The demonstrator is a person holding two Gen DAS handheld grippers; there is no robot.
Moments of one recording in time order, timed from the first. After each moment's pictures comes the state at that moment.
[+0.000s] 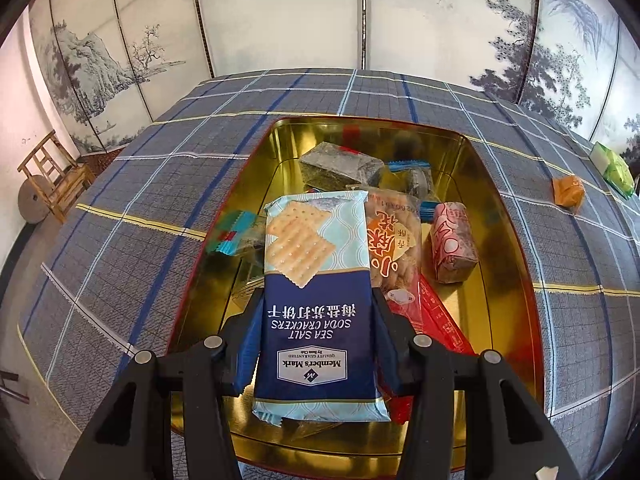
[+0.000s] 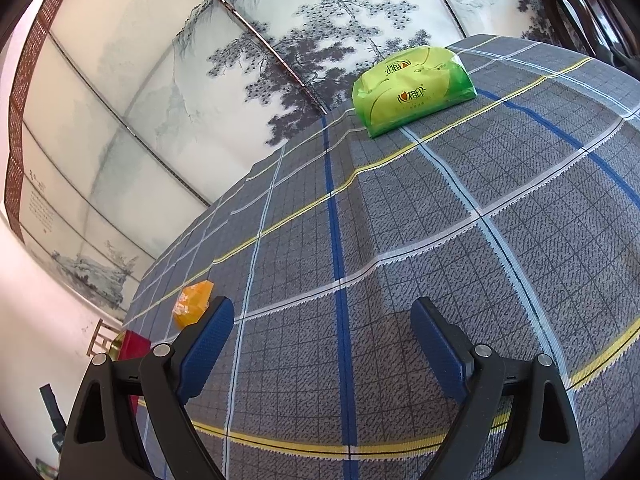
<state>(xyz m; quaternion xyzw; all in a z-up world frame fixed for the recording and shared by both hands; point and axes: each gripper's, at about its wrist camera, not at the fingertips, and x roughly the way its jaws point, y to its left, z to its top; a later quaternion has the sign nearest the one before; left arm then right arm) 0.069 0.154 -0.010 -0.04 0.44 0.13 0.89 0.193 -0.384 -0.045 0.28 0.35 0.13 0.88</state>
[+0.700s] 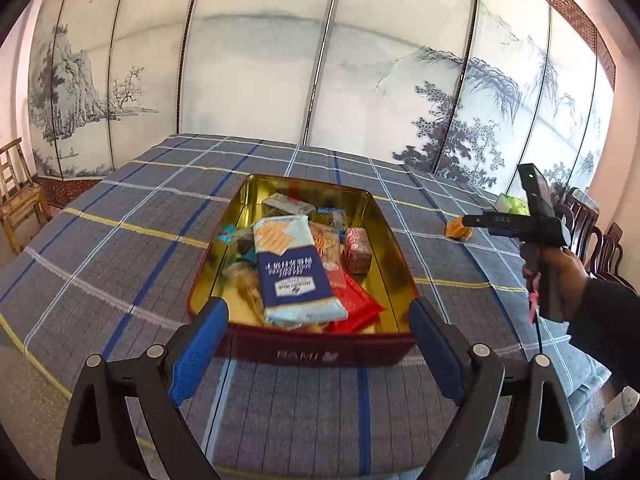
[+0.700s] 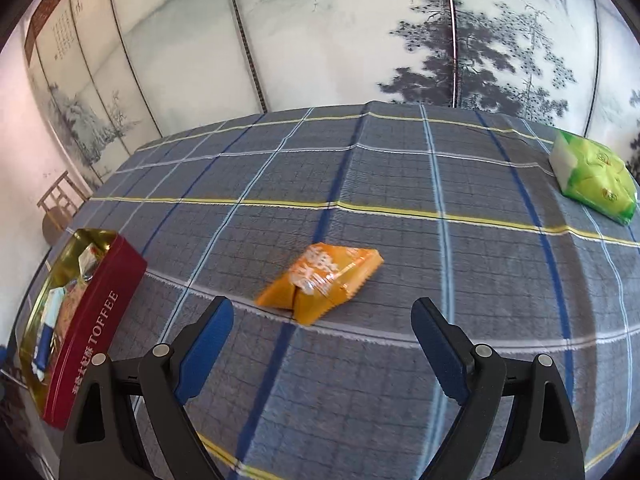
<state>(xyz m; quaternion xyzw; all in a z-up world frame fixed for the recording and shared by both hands) -0.060 0.158 0.024 -0.10 0.29 0.01 0.95 0.238 -0.158 -0.011 0.01 0.40 0.18 0.90</state>
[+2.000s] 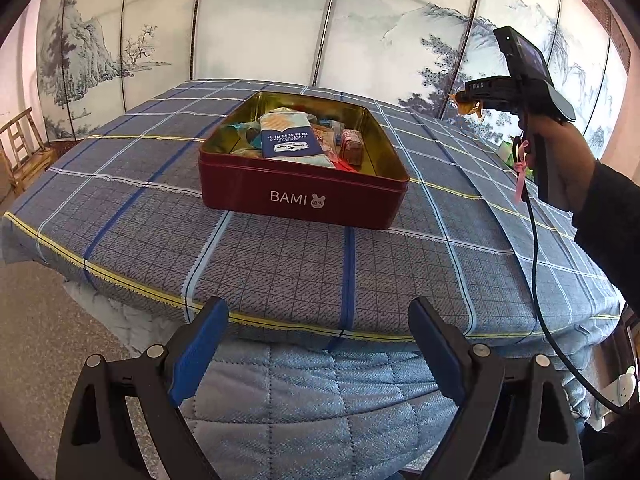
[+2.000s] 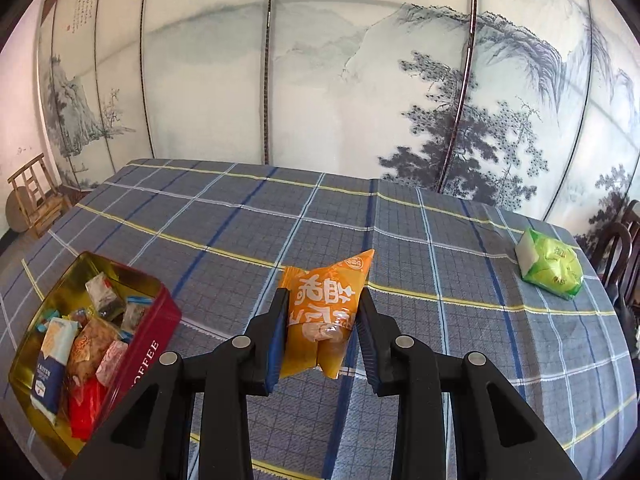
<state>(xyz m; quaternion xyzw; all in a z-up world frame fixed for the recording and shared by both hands) -0.128 0.125 -0.018 -0.11 0.36 0.03 0.93 0.192 -0.078 0.070 -0.08 0.32 0.12 0.94</state>
